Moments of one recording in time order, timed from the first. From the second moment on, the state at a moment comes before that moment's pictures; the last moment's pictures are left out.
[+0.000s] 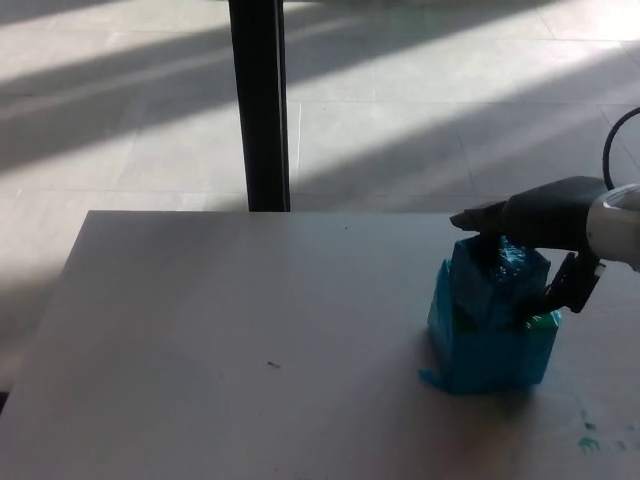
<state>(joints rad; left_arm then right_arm) -0.06 0.72 0.46 0.88 -0.31 0.24 -0.57 -0.94 -0.69 0.55 0.42 -0.67 -0.05 0.68</state>
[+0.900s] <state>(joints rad) -0.04 0.72 0.47 0.88 -0.32 0.24 -0.57 -1.03 -0.82 0.28 0.33 -0.54 0.00 0.87</state>
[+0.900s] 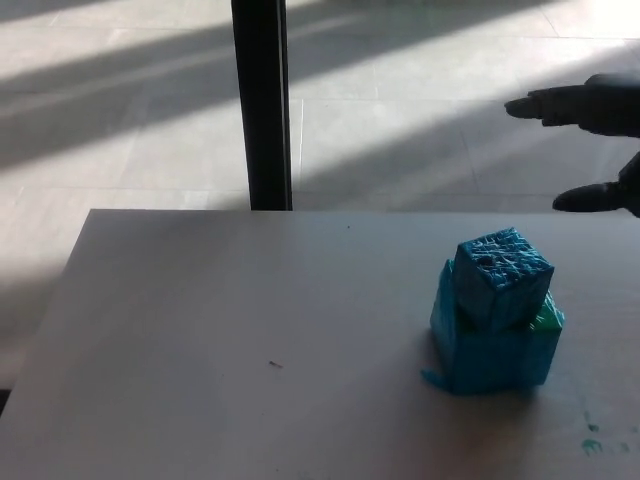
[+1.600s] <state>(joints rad) -0.04 0.72 0.47 0.88 -0.32 0.24 -0.57 -0.74 -1.04 -0.36 0.42 -0.34 0.03 0.85</state>
